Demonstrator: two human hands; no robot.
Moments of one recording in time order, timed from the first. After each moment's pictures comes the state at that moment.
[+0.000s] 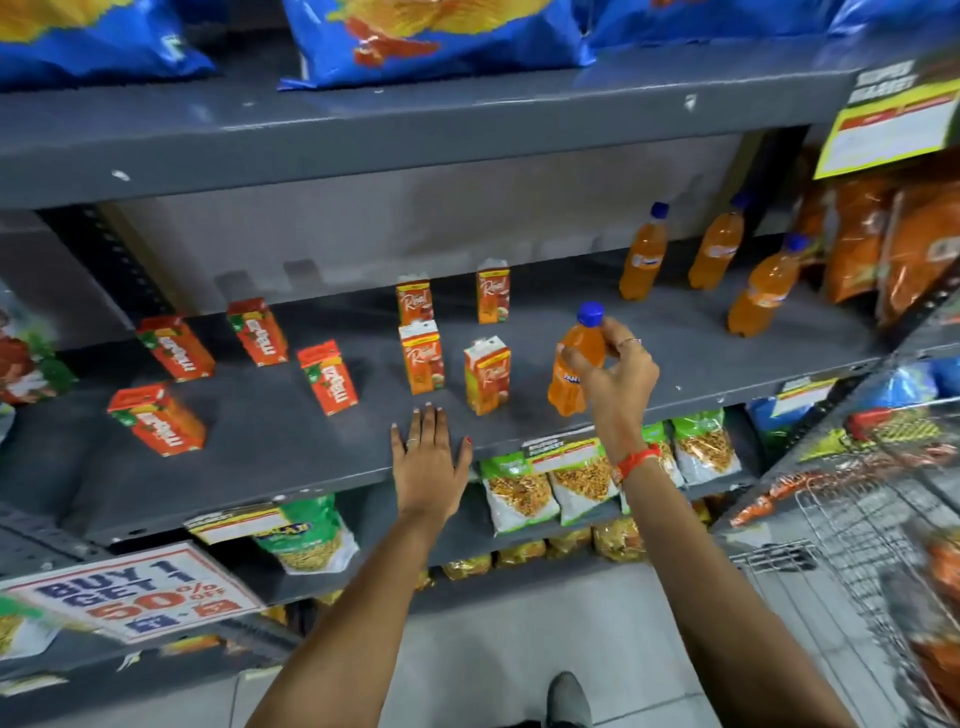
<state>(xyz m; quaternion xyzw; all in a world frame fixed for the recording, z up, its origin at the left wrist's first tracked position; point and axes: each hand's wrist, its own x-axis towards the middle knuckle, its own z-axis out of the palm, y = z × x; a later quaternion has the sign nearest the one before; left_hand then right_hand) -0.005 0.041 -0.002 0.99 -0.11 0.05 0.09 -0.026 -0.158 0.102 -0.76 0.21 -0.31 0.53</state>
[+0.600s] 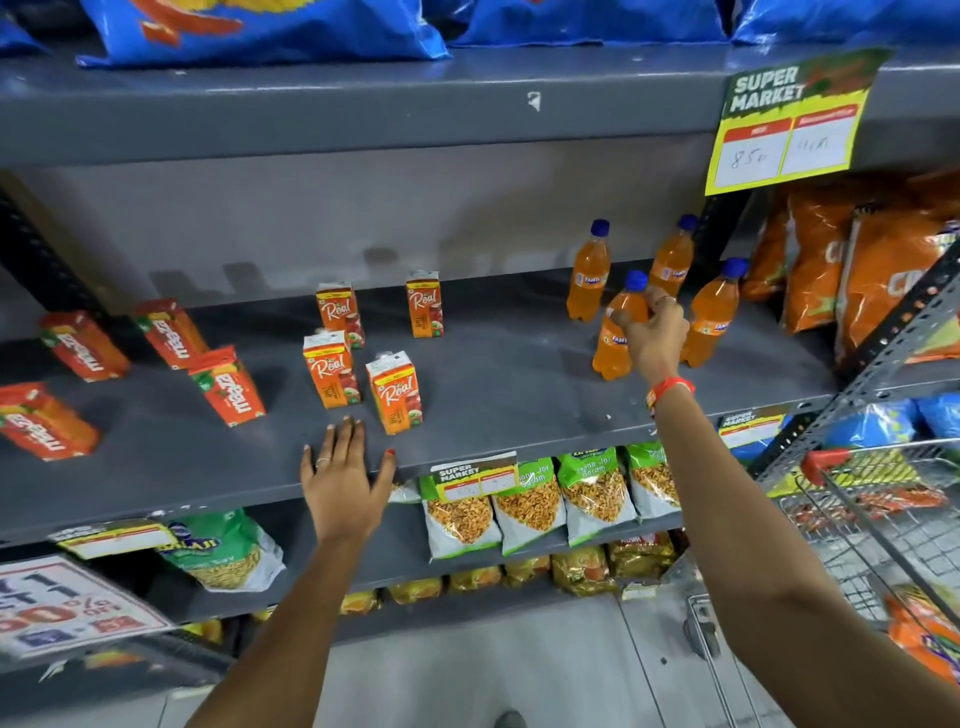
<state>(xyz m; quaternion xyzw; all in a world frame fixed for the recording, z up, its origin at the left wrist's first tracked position) -0.006 0.000 -0.016 0.98 -0.01 0.15 0.12 0.042 -0.351 0.103 -0.79 0.25 -0.26 0.50</state>
